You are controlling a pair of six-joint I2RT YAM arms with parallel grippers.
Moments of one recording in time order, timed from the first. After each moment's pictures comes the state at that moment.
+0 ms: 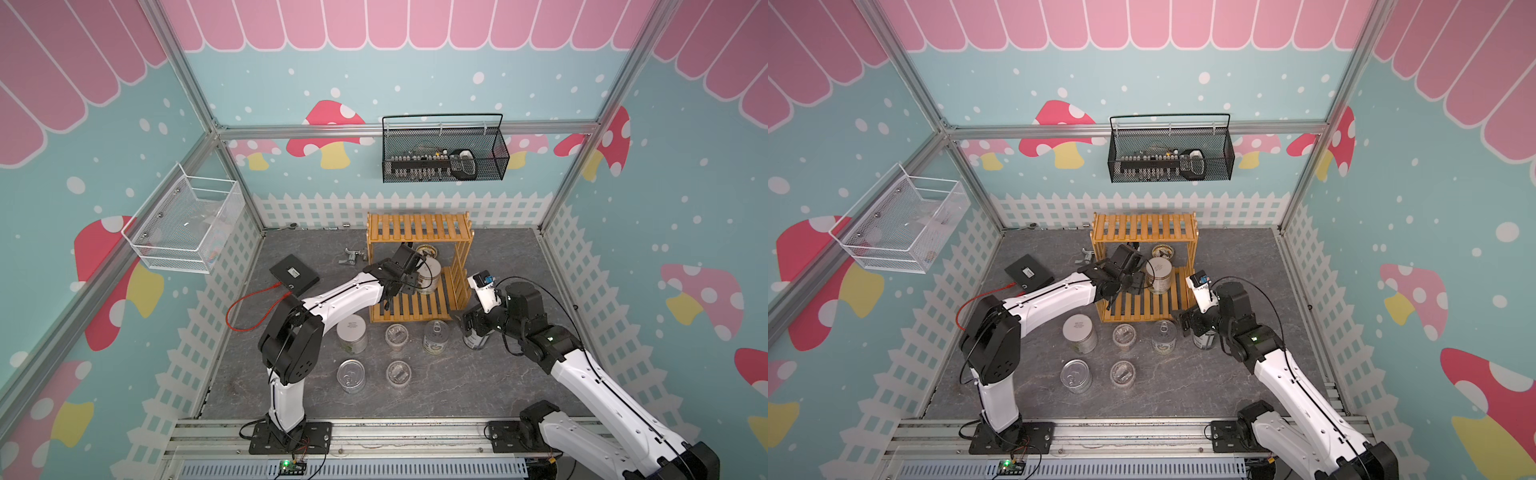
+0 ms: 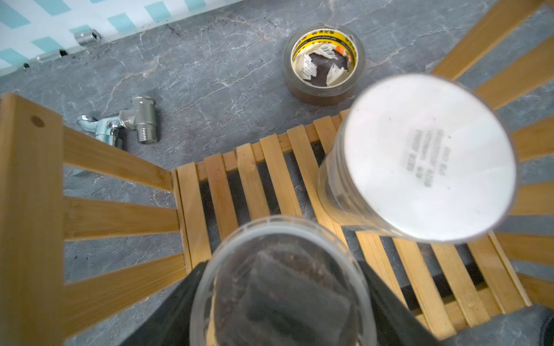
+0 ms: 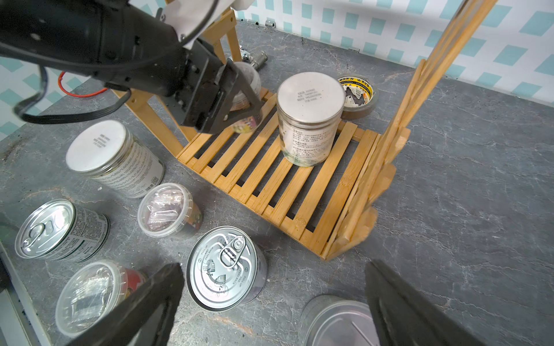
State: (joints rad) left arm -0.69 1.89 1.48 -0.48 -0.31 -0.26; right arm 0.40 0.92 0.72 -0.38 -0.23 -0.04
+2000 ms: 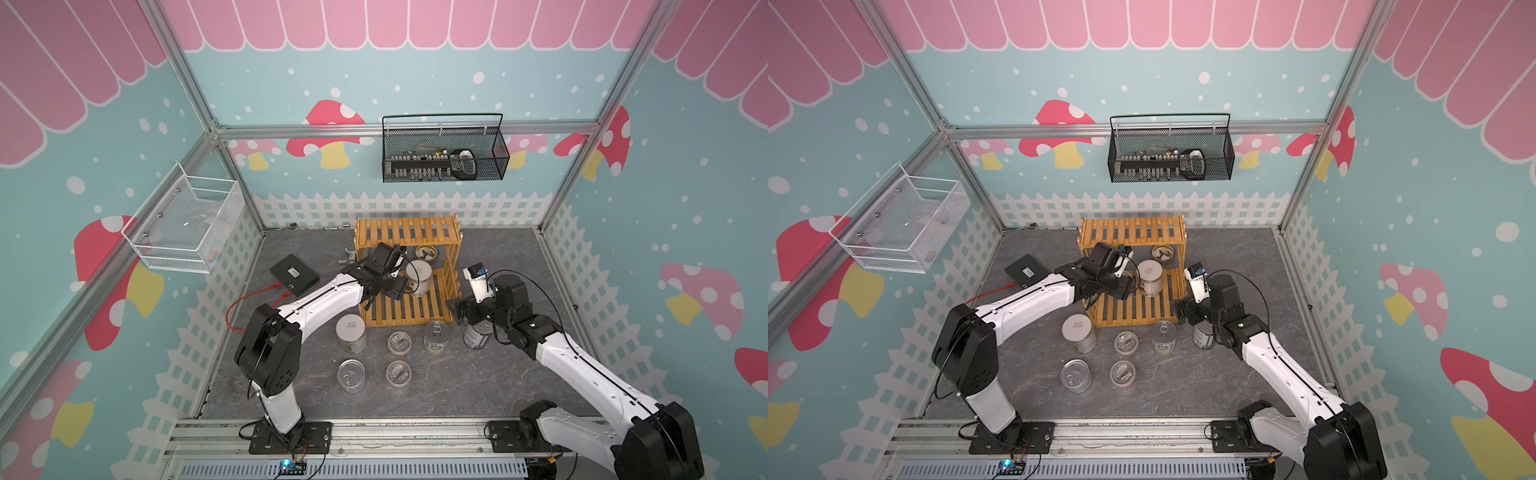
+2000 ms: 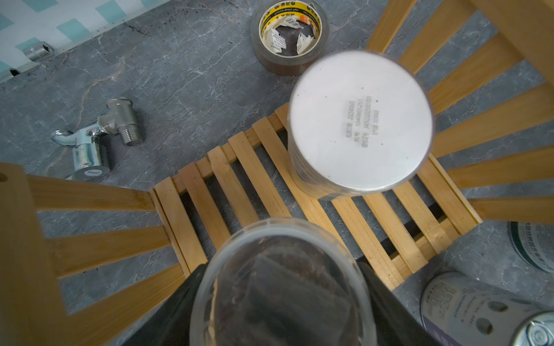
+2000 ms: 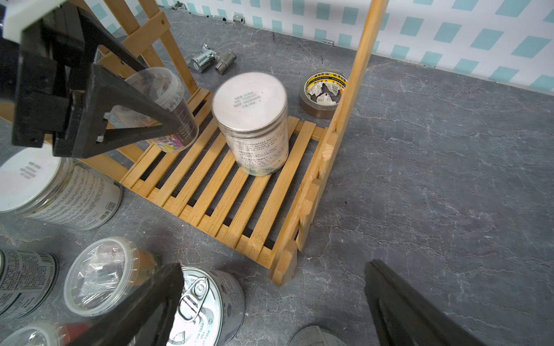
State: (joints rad) left arm -0.60 1.76 1.36 -0.48 -0.07 -0.05; right arm 0.39 1.09 0.72 -0.22 -0.15 0.00
